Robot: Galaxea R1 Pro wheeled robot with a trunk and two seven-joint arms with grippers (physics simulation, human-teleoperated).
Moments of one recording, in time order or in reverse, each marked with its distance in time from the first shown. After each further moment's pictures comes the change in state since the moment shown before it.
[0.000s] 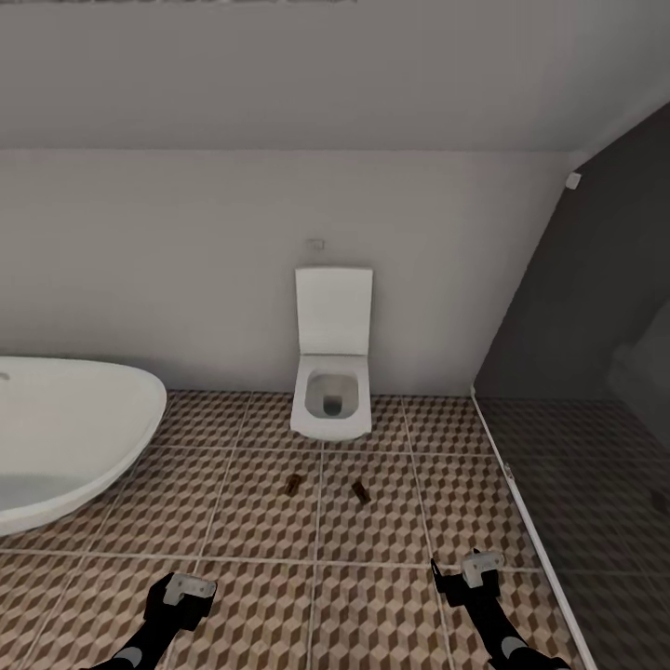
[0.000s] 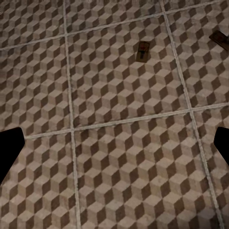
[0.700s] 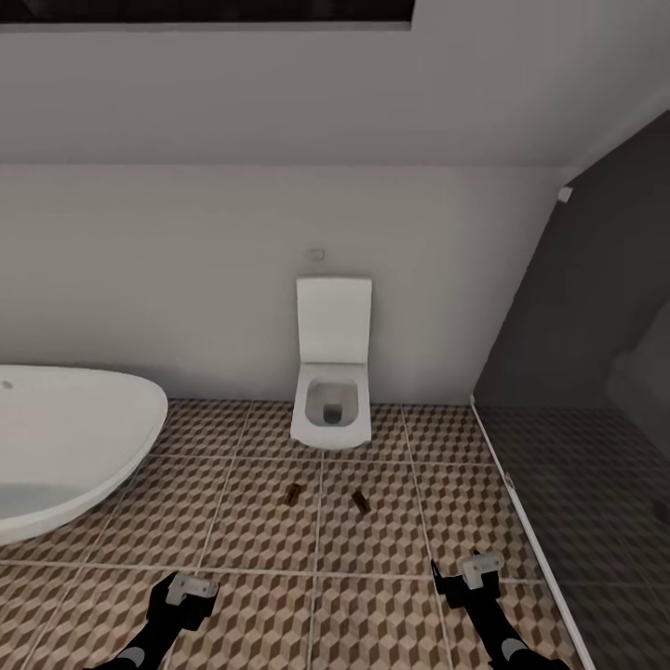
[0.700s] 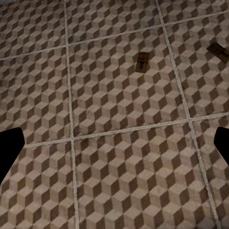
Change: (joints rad) left arm 0.000 -0.008 0.000 0.000 0.000 0.000 0.001; right arm 0.003 0.001 0.000 0.000 -0.001 0.000 0.000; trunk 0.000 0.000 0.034
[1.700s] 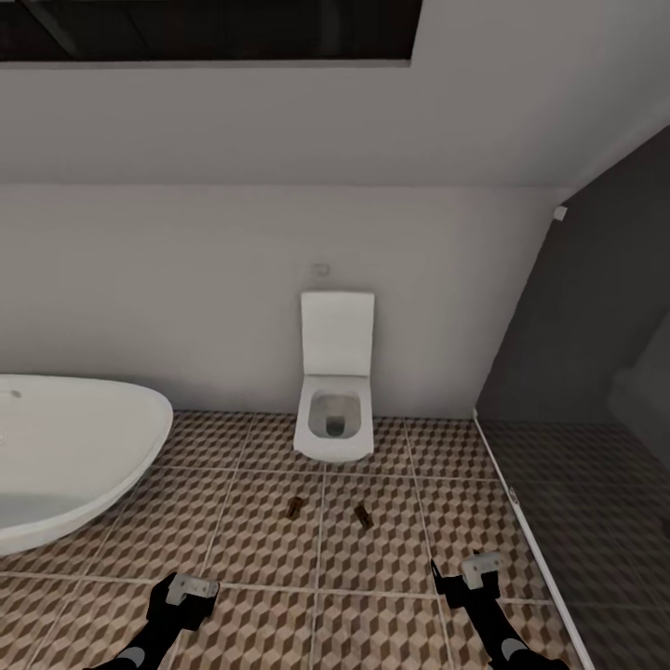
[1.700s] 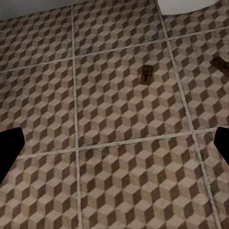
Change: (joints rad) left arm 0.000 0.000 0.000 0.000 0.000 0.000 0.000; right arm 0.000 0.001 0.000 0.000 0.001 0.000 0.000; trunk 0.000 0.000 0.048
